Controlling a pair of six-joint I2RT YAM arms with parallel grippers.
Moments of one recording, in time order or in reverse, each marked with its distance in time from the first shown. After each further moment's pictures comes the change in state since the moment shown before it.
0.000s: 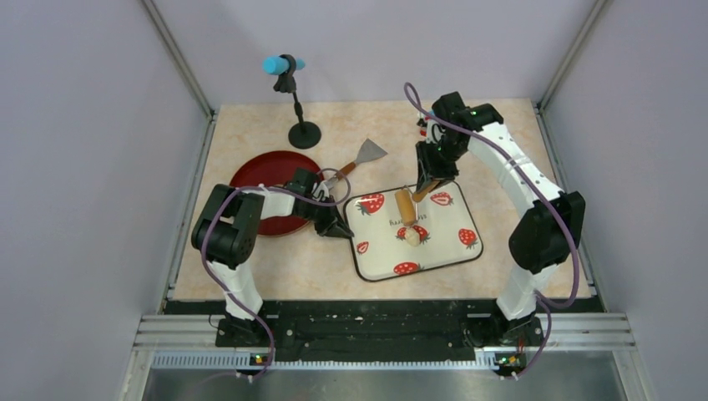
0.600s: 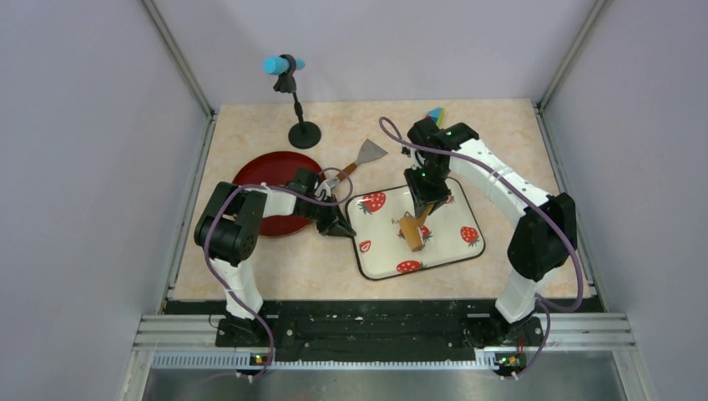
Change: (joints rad) left arm -0.001 0.034 0.011 0.041 0.049 0.003; right arm 0.168 -0.049 -0.168 -0.032 0.180 0.003
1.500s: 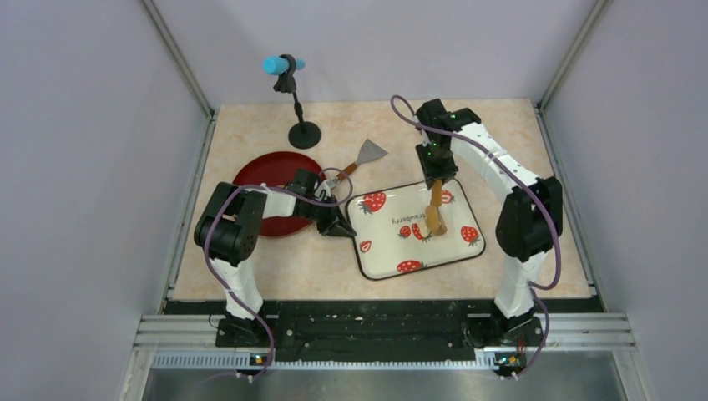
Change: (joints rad) left arm 0.000 0.000 -0.016 0.036 0.011 -0.006; right arm -0.104 0.150 0.148 0.098 0.214 -0.031
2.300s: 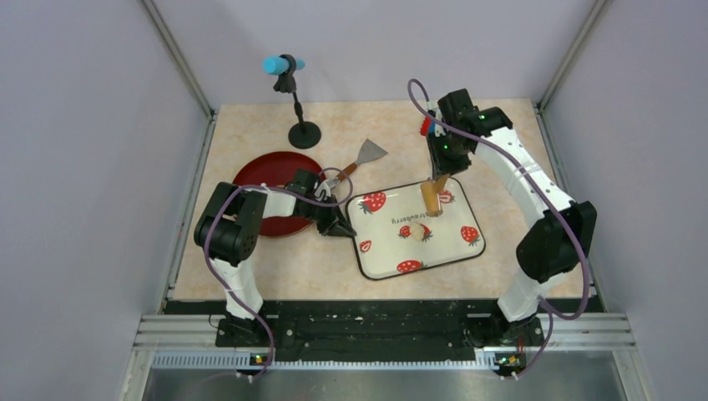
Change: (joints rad) left arm 0.000 0.000 0.000 0.001 0.000 -0.001; right arm -0.050 -0.174 -0.037 0.046 -0.093 -0.061
